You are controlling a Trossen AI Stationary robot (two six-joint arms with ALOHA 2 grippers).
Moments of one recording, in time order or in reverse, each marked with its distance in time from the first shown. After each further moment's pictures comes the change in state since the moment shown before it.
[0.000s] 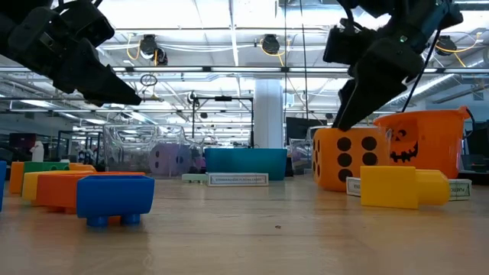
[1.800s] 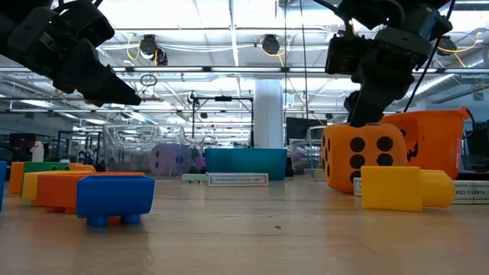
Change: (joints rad) left arm 0.000 0.000 0.000 0.000 0.000 -0.001; right arm -0.069 0.000 -0.062 -0.034 -0.257 0.042
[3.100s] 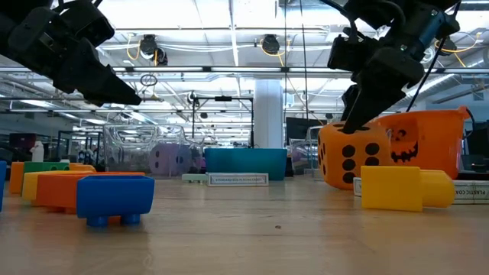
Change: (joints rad) left arm 0.000 0.000 0.000 0.000 0.000 0.004; right arm -0.024 -0.075 -0.004 0.070 0.193 -0.130
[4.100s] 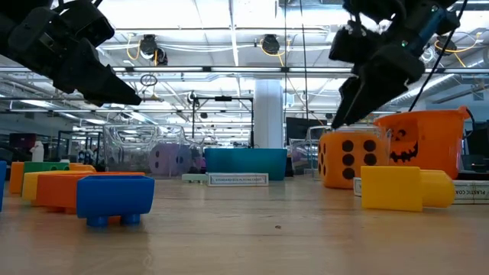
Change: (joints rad) left arm 0.000 0.000 0.000 0.000 0.000 0.000; right arm -0.016 -0.055 0.002 -0.011 0.006 -0.103
